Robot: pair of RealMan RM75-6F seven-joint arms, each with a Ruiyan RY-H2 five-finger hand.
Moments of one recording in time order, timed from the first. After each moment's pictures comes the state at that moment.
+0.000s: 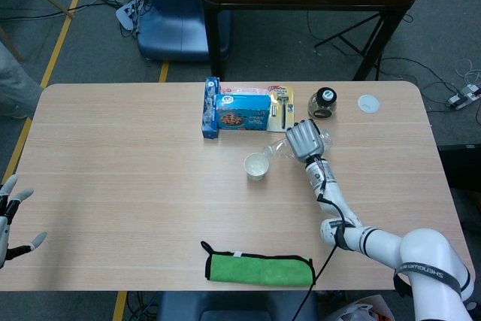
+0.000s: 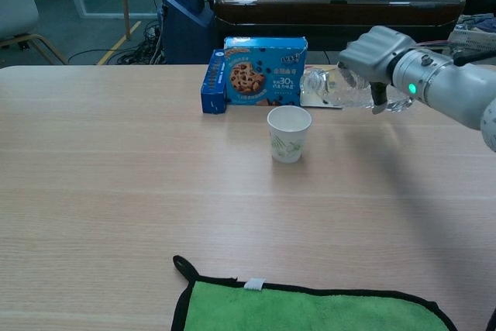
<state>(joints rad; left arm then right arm) -0.05 -1.04 -0.07 -1.70 1.44 1.53 0.10 0.96 -1.71 0.16 -1.01 -0.85 0.89 -0.92</state>
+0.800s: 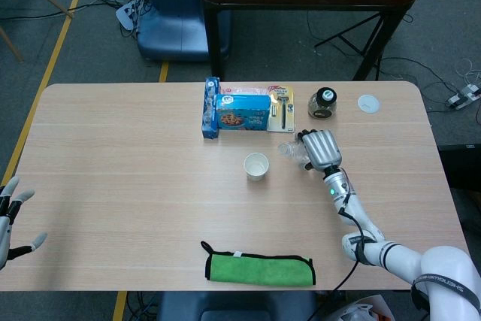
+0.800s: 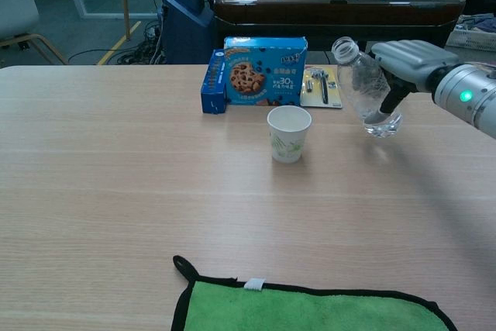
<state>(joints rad) -0.05 -1.05 -0.07 -1.68 1.43 1.51 0.12 0.78 -1.71 0.17 -0.96 -1.17 0.97 -0.13</state>
